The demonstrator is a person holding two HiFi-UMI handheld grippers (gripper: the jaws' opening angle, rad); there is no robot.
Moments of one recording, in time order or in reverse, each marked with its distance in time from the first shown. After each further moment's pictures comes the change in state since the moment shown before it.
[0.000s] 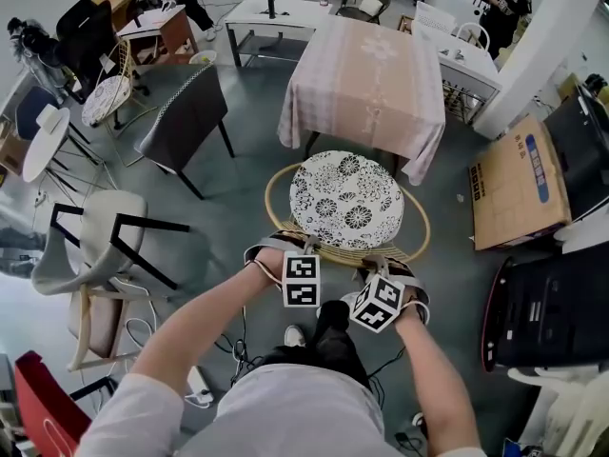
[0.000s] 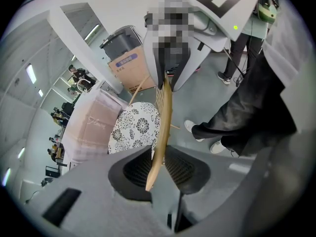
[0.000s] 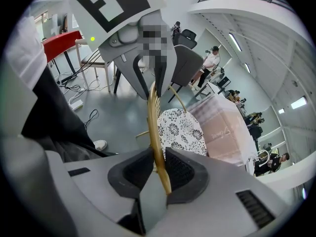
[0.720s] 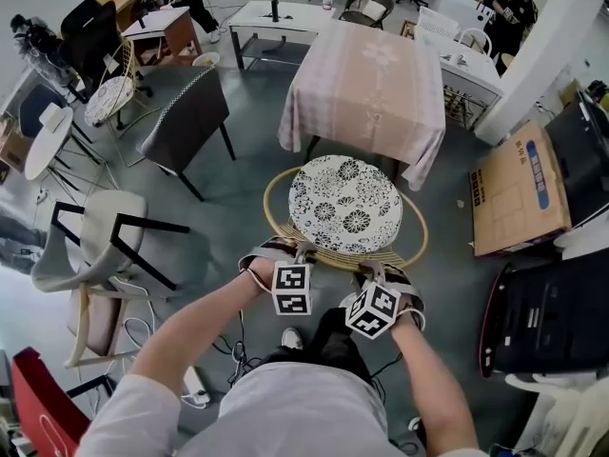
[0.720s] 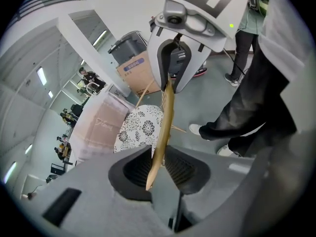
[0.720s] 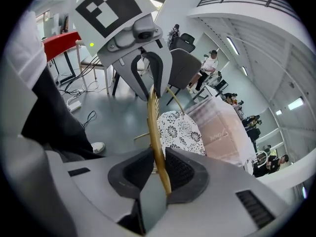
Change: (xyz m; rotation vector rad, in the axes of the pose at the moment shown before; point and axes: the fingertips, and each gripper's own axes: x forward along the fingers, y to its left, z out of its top) left arm -0.005 0.003 -0.001 -0.029 -0.038 0.095; right arm -0.002 -0.001 0.000 -0.004 -0.033 -0.025
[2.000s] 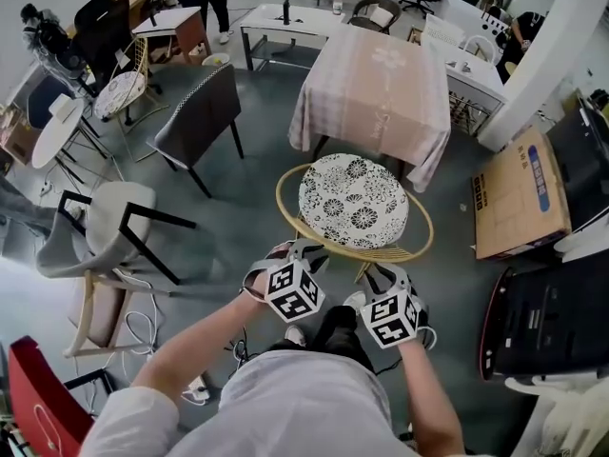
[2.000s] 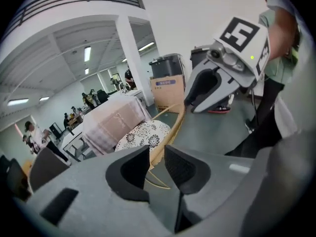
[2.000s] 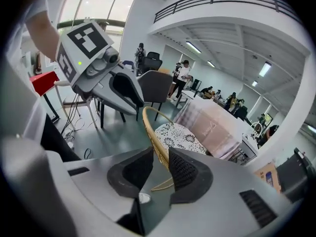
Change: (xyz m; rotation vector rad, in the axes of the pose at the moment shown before) left arm -0.066 -0.003 0.018 -0.467 -0.223 0.100; right arm -0.065 0.005 0.020 0.391 -0.190 -0.095
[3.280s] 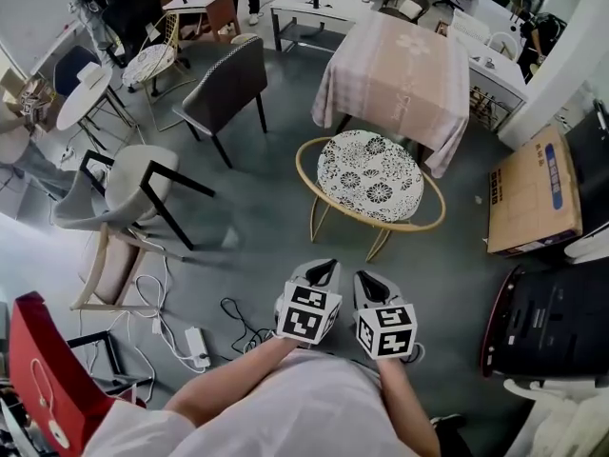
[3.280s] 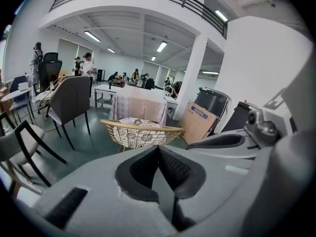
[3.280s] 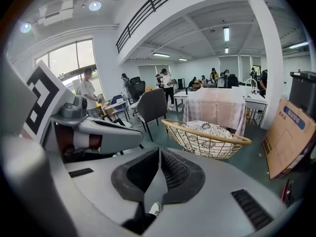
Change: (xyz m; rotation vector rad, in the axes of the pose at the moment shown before) left arm -0.079 -0.094 0.013 -0.861 -0.150 0.198; right arm -0.074 0.085 -0.003 0.519 -0.176 0.128
